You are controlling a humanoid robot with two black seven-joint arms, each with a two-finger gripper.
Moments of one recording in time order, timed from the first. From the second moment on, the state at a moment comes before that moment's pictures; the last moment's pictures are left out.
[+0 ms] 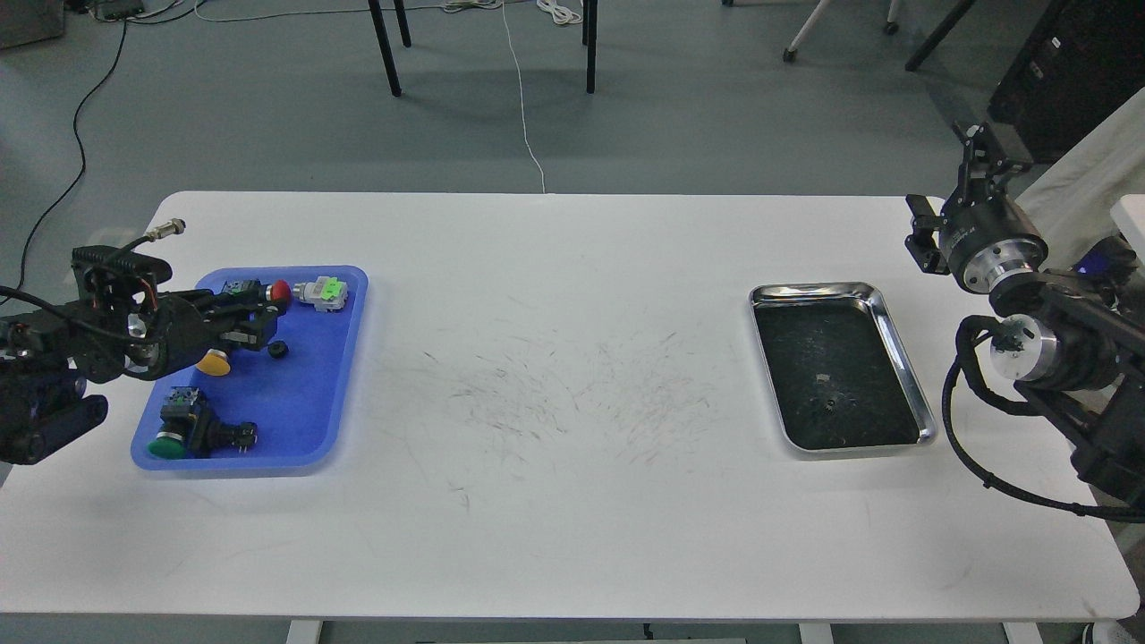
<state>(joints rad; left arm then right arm) -0.98 0.60 0.35 -0.57 1.10 0.13 -0.49 0.74 -0.57 0.54 0.94 -0.08 -0.15 0.34</state>
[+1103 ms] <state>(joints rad) -1.06 0.62 -0.36 -0.57 0.32 -0.06 -0.49 1.72 -0.78 -0.69 1.34 -0.10 -0.05 0.12</state>
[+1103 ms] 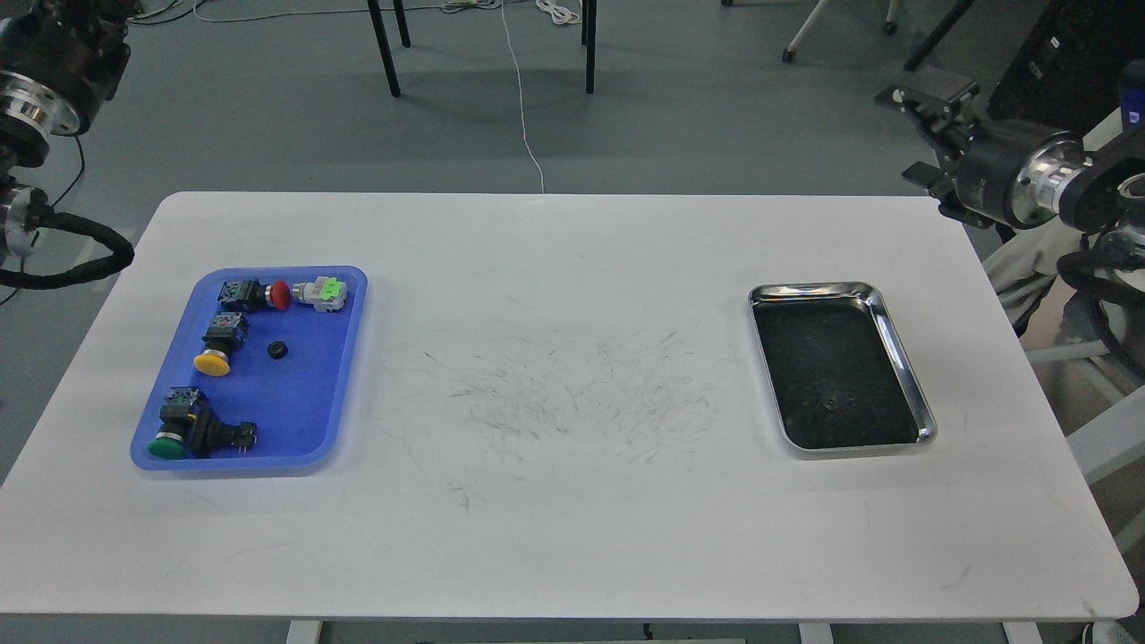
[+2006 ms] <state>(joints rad) -1.03 0.60 -0.36 -0.57 0.24 -0.05 -0.49 1.87 -0.56 -1.18 1.46 -0.76 -0.05 0.22</state>
